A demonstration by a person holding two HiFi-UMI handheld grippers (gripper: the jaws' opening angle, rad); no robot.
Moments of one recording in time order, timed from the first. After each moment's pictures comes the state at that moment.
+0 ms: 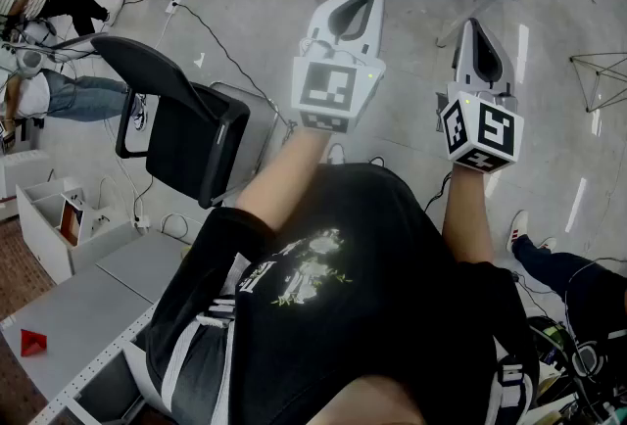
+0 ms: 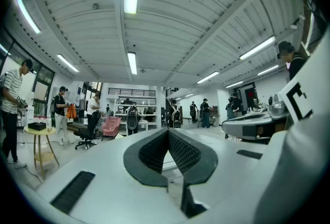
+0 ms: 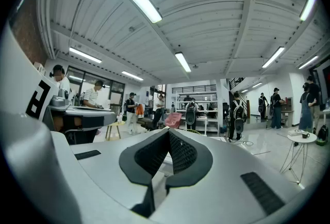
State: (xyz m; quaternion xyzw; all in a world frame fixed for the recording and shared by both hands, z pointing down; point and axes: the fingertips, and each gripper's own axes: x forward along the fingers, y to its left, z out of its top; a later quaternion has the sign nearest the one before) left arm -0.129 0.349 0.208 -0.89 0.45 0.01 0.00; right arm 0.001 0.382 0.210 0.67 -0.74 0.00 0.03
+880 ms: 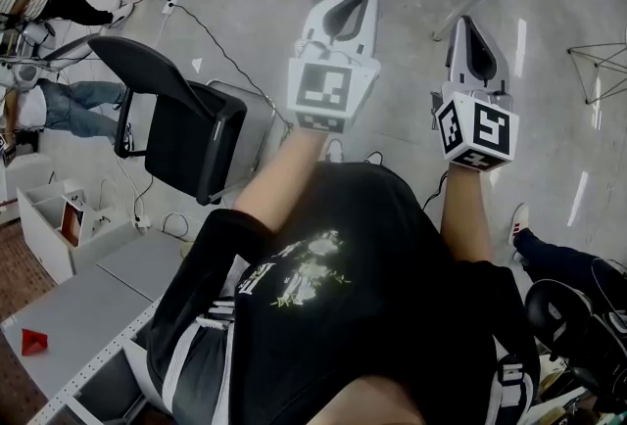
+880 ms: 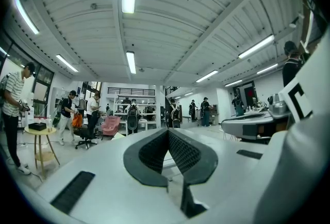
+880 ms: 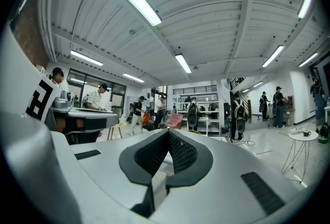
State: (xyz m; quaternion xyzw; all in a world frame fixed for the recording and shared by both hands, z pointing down) left arm -0.122 0.366 0.209 -0.89 0.46 0.00 0.01; right arm 0.009 0.400 0.215 0.66 -0.75 -0.02 0.02
